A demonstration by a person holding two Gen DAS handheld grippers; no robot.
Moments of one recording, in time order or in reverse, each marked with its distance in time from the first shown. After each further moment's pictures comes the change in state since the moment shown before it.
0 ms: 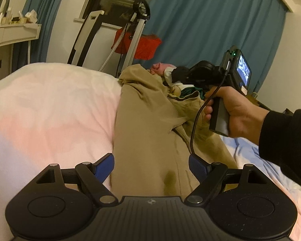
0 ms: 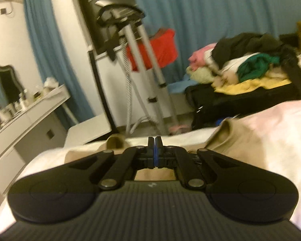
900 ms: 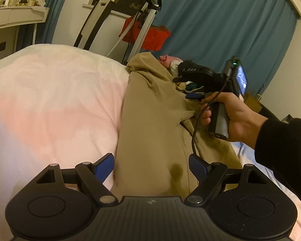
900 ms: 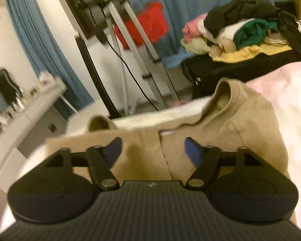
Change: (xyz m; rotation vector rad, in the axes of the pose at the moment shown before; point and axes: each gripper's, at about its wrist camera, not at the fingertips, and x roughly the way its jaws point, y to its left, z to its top) left arm 0.018 0.019 -0.007 -0.097 0.053 -0.006; right arm 0.047 -0.019 -0.023 0.086 0.161 0.020
